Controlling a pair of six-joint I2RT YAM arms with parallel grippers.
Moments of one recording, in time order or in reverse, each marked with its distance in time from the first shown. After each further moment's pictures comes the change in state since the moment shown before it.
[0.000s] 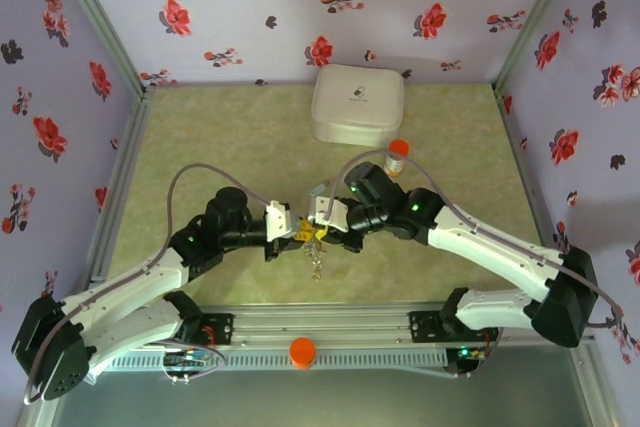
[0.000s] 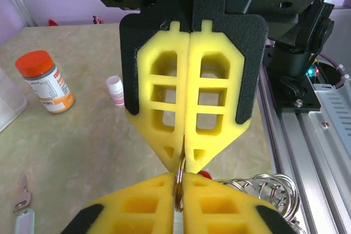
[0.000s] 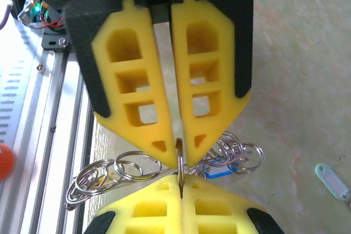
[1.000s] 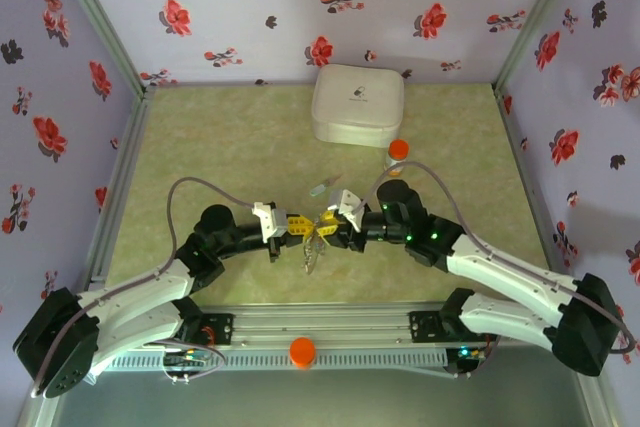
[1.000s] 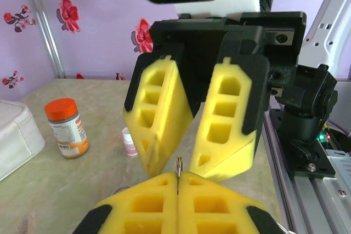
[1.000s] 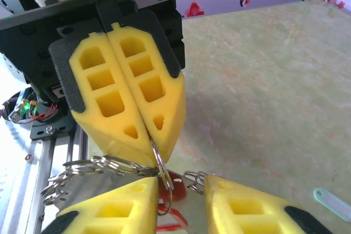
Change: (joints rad) left arm 0.002 0.019 -0.220 0.594 -0.010 -0.257; right arm -0.070 -0.198 -0.364 0.565 -0.061 0.331
